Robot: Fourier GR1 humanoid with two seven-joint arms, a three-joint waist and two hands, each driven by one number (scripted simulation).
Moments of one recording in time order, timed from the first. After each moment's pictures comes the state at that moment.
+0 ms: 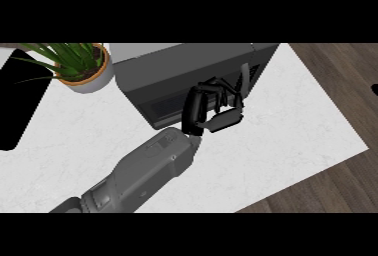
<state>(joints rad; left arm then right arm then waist) -0.90 0.00 -0.79 -0.79 0.96 0.60 -0.70 -0.10 -0.58 -0.18 -1.81 -0.79 0.60 -0.15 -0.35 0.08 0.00</state>
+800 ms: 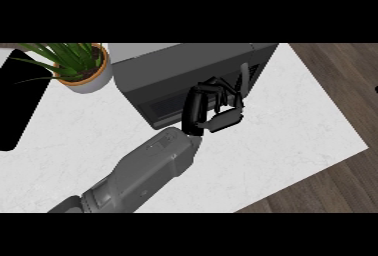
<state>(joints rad) -0.91 0.00 -0.81 -0.77 1.01 0.60 -0.76 -0.11 -0.63 -0.17 -1.82 -0.88 0.64 -0.11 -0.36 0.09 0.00</state>
